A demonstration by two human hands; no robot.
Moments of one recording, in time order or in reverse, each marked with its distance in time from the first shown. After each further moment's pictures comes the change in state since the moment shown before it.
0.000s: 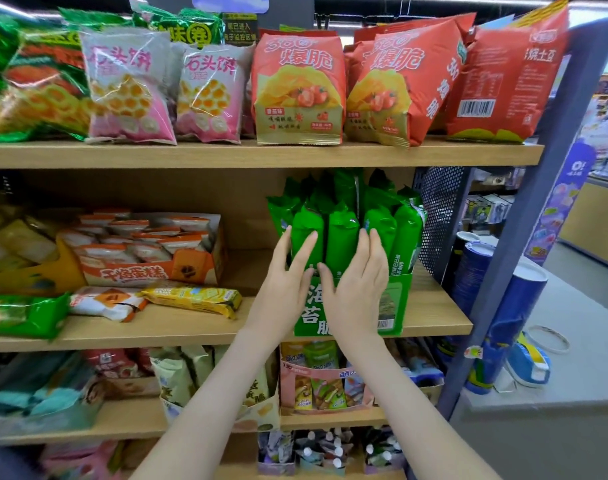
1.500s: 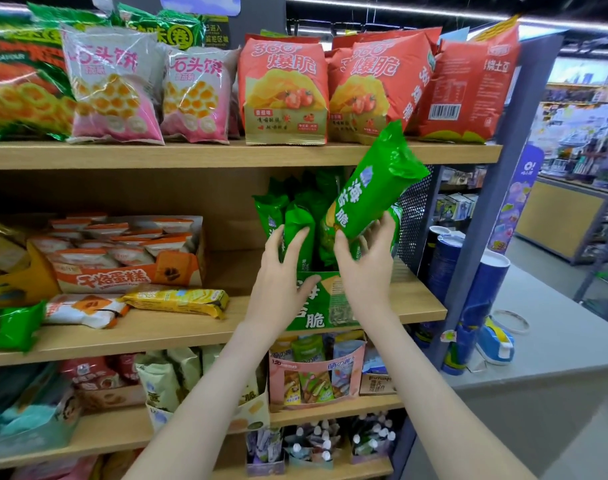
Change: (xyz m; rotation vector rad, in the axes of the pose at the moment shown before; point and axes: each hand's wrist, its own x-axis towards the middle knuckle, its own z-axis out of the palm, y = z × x) left_hand 0.005 0.011 -0.002 -0.134 -0.112 -0.143; right_hand 0.034 -0.013 -0.054 0.771 -0.098 0.302
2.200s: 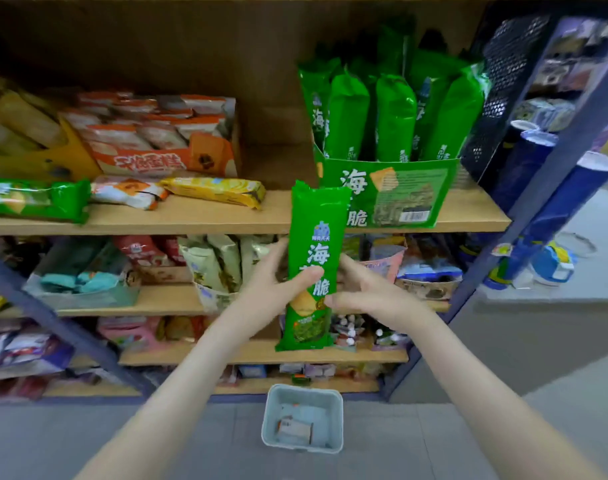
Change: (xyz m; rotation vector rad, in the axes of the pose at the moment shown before) left_hand -0.135 0.004 -0.051 -0.642 -0.292 -0.575; right_hand -0.115 0.049 -0.028 0.158 -1.156 0.631
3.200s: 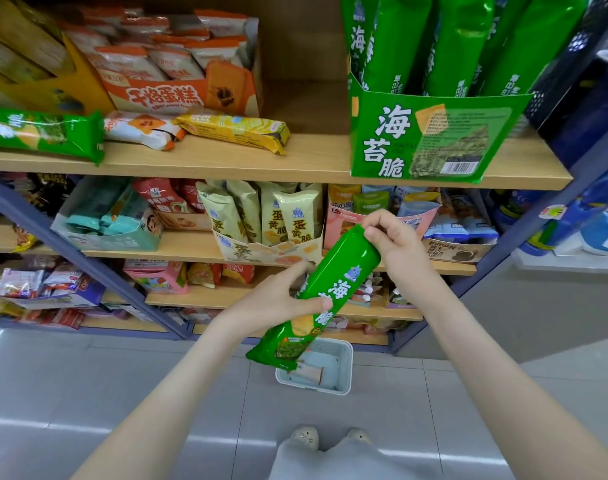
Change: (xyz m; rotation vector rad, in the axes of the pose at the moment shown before) left_hand -0.045 -0.065 -0.014 0.258 -0.321 -0.374; right_hand 0.017 0.044 0.010 -0.063 0.500 -0.106
